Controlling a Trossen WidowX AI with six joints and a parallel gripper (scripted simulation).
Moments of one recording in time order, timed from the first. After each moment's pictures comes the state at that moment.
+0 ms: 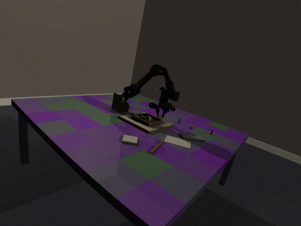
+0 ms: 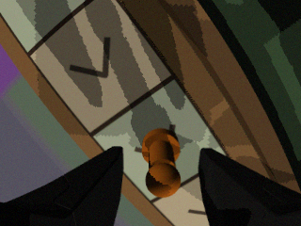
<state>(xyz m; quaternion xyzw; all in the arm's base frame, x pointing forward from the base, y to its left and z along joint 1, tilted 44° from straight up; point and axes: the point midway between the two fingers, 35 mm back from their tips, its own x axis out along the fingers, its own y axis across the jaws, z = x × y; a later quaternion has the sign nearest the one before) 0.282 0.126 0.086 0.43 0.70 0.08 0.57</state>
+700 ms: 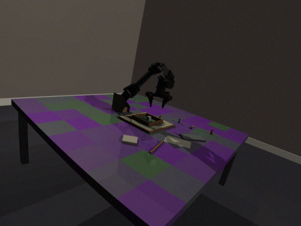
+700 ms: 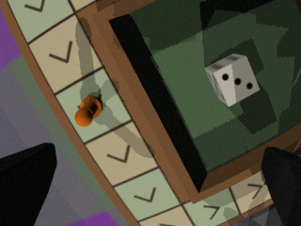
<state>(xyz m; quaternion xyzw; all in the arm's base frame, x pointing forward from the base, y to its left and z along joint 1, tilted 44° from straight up) 0.268 0.042 0.111 0.38 0.69 0.12 0.61</state>
